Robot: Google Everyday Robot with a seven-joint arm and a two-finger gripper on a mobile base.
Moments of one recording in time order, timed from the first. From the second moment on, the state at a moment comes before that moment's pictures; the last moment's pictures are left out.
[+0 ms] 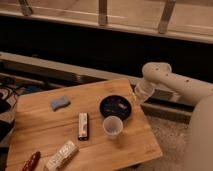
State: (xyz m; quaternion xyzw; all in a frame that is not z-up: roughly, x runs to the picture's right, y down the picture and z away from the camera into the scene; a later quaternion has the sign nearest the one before) arm 0.185 0.089 0.832 -0.33 0.12 0.60 0.72
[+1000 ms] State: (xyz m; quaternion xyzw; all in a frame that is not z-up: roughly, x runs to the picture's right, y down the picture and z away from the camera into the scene) arm 0.146 0.139 0.893 -0.40 0.16 0.56 0.71
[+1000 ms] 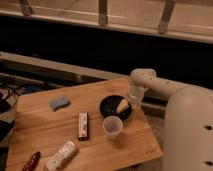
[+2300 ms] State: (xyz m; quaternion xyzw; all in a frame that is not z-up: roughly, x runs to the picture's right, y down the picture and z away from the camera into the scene) arm 0.149 0.123 0.873 -0.42 0.16 0.55 0.70
